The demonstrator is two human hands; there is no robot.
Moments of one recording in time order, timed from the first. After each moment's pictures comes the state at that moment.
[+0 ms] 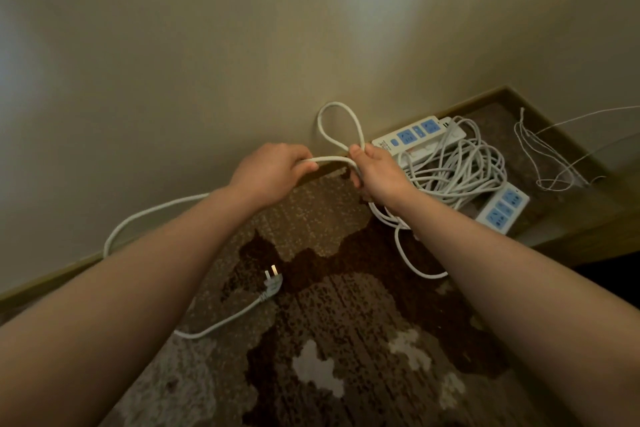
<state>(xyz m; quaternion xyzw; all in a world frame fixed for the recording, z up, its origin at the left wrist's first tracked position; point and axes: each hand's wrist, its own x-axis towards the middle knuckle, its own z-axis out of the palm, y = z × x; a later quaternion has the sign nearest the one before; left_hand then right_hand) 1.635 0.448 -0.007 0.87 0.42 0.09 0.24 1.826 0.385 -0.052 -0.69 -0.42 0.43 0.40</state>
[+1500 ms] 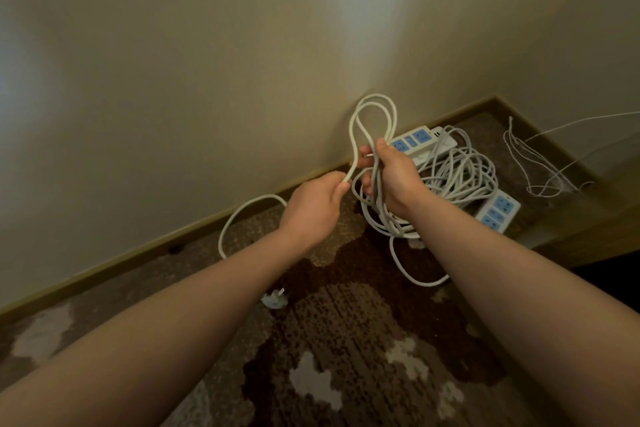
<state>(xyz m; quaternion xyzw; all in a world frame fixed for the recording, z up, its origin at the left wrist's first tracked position) 1.684 0.394 -0.028 0.82 0.43 0.20 0.33 1.845 0.382 -0.033 -0.61 -0.21 0.53 0.55</state>
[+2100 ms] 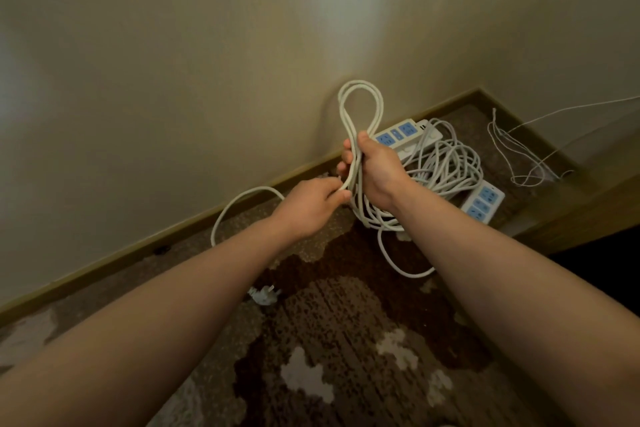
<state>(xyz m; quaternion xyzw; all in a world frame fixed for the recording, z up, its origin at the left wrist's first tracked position) 1.694 0.397 -0.027 0.83 0.36 0.09 0.41 1.838 0.383 -0.027 -0.54 -0.15 0.58 0.59</state>
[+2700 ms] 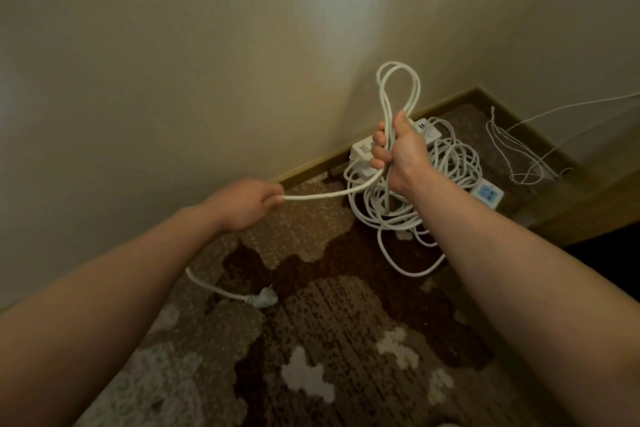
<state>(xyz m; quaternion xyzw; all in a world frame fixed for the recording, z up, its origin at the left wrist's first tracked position) 1.617 0.452 -0.033 0.90 0.34 -0.08 0.26 1.873 0.384 -0.016 -0.54 -0.12 0.52 0.65</state>
